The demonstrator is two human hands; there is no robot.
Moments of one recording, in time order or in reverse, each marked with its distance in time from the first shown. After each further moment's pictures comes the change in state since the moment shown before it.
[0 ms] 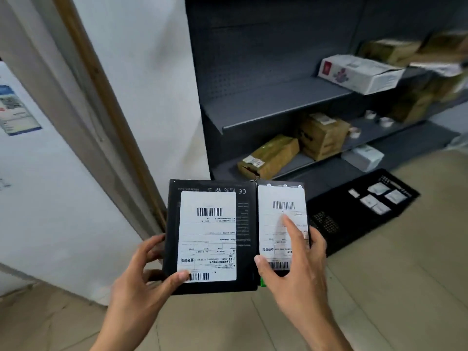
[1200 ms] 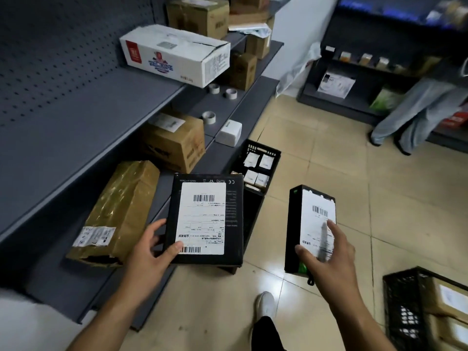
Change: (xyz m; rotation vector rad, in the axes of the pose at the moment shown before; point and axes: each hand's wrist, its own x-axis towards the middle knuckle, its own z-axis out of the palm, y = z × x) left_hand 0.407 0.047 0.456 0.000 -0.769 0.041; right_hand 0.277 0.280 -0.128 0.077 0.600 0.751
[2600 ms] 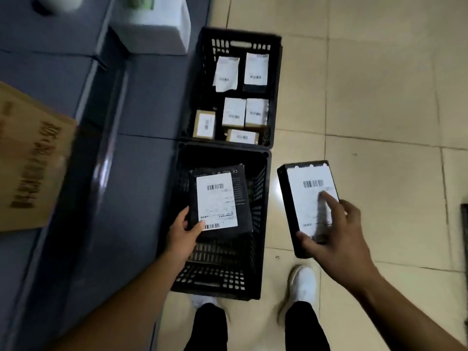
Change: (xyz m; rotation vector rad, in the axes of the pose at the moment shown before) left_hand 0.506 -0.383 0.319 0.202 -0.298 -0.597; right_hand 0.395 0.296 0.273 -0.355 -0.205 0.262
